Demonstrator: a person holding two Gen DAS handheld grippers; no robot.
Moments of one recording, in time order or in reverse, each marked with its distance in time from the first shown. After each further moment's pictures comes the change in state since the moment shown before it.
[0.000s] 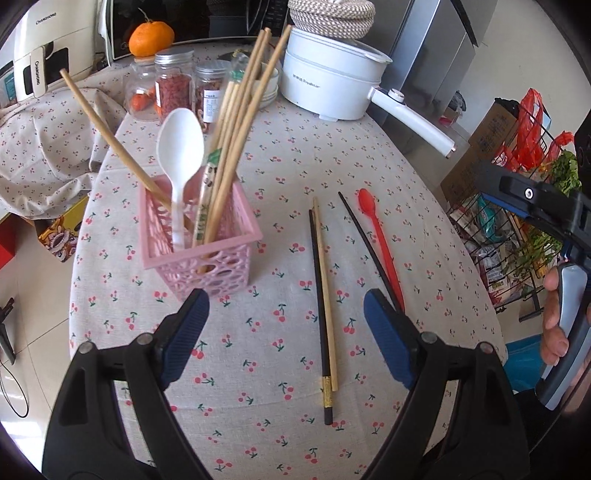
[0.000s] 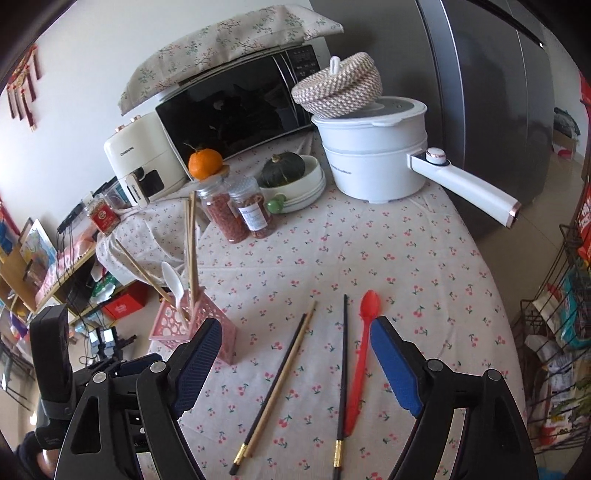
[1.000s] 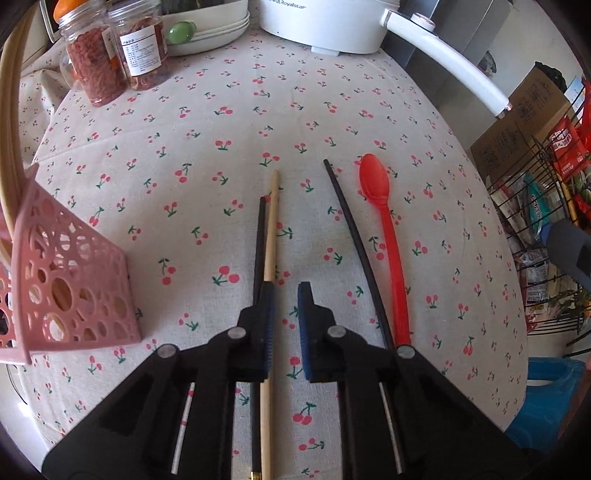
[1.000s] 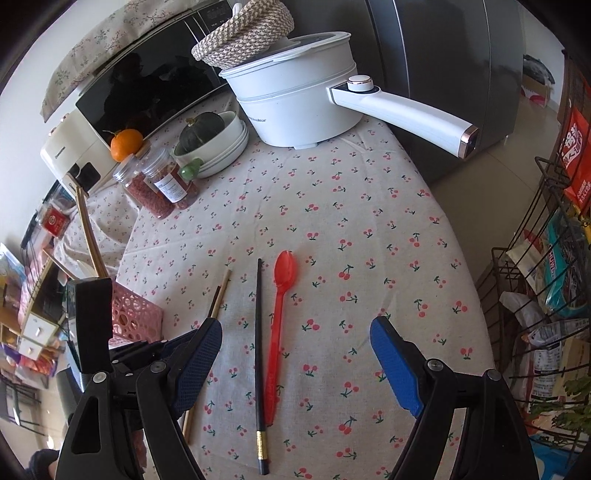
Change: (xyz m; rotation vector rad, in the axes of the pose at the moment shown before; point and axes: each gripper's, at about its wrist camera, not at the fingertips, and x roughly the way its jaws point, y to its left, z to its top) left arm 0.118 -0.063 0.035 0.001 0.194 0.115; right arm 0.037 -0.084 0.002 0.122 0.169 -0.101
